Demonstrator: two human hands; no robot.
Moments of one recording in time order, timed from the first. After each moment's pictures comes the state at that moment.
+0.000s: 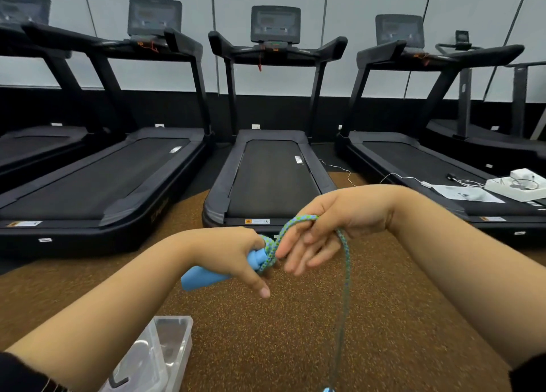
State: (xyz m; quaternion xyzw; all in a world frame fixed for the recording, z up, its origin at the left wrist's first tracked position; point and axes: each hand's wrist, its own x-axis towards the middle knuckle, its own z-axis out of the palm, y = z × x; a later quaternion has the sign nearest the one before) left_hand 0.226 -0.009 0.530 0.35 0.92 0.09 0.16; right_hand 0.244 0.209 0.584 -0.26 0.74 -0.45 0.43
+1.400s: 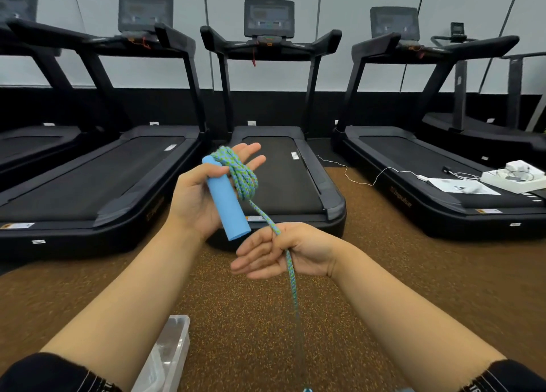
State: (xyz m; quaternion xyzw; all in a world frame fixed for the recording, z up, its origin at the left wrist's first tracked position) left_hand 0.189 -0.003 0.542 0.29 0.36 0.88 0.14; right_hand 0.224 0.170 0.494 -0.23 0.57 -0.69 0.37
